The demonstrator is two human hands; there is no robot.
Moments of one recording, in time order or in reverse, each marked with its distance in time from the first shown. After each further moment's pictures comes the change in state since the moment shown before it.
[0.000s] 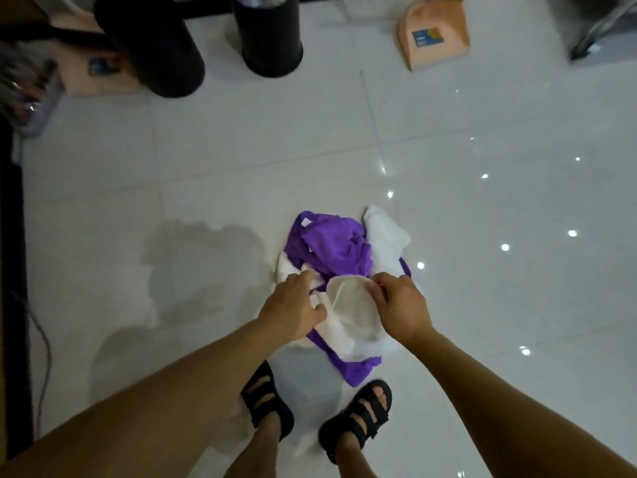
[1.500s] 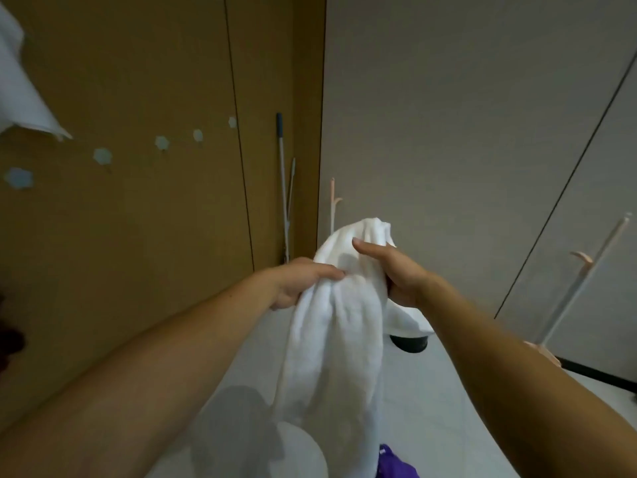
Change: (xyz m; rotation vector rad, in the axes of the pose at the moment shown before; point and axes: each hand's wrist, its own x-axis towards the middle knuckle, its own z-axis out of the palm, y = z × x) left_hand -0.533 0.145 -0.322 -0.987 0.426 0.163; right_hand -0.290 -0.444 -0.374 0.679 -0.758 -0.599
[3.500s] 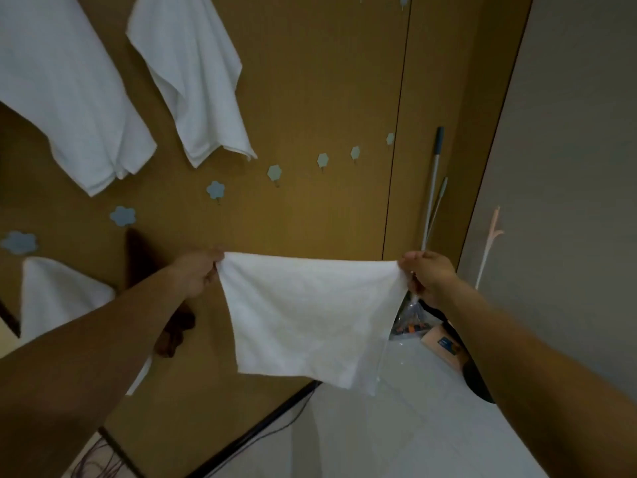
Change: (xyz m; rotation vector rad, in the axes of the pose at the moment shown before) left_hand -0.174 -0.075 -0.338 -0.434 1.269 0.080; right_hand 0.259 -0.023 0.168 0.019 0.175 -0.029
